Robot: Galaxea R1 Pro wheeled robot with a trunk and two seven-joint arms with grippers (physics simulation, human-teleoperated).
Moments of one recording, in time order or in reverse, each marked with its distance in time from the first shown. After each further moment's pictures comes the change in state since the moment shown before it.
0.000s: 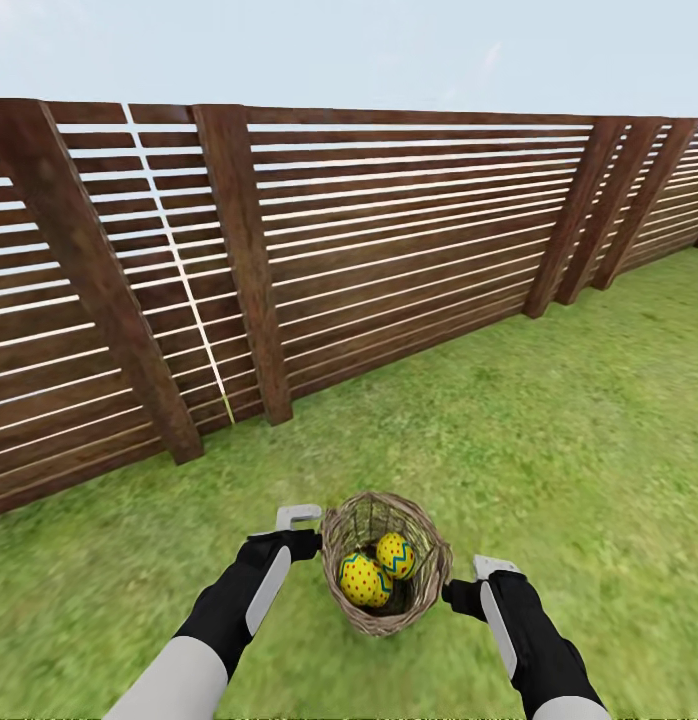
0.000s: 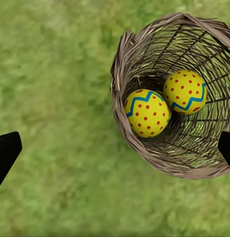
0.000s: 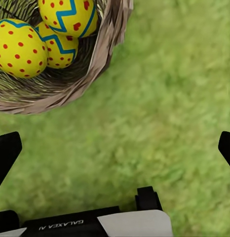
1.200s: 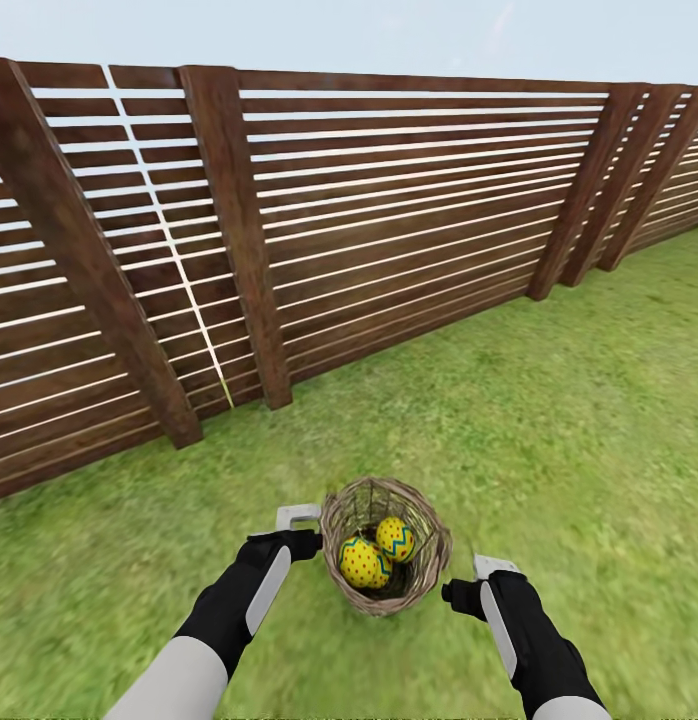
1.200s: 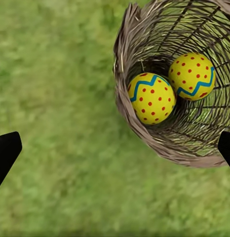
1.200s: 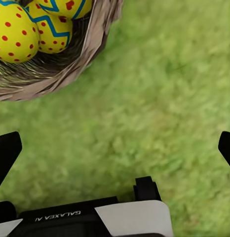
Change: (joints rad) left arm 0.000 0.000 0.000 0.000 0.000 0.000 0.000; right arm 0.000 0.000 0.000 0.000 -0.001 -0.005 0.001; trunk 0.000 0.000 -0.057
